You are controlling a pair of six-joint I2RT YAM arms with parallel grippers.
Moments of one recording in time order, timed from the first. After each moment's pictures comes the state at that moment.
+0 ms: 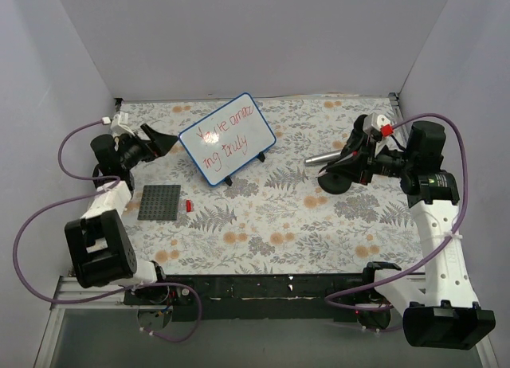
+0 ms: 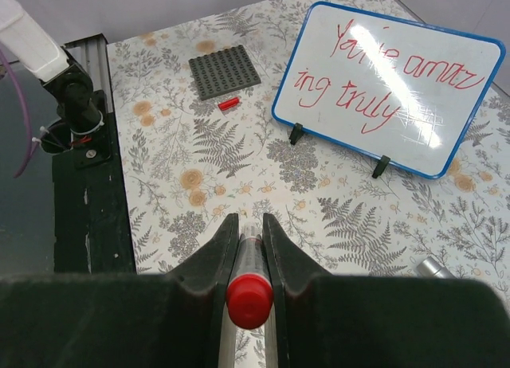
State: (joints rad) left arm 0.30 1.46 0.77 0.54 0.82 -0.54; right arm -0.01 0.99 1.11 -0.61 -1.28 -0.37
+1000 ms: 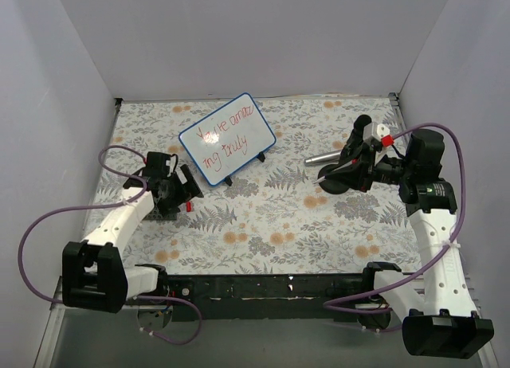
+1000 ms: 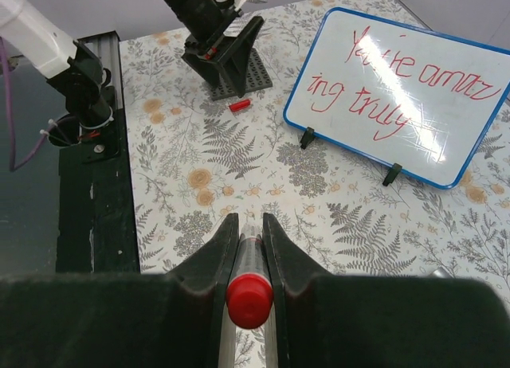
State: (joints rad) left arm -0.12 1.19 0.78 -0.60 0.14 -0.64; right arm -0.01 0.90 1.04 -0.55 -1.31 -0.36
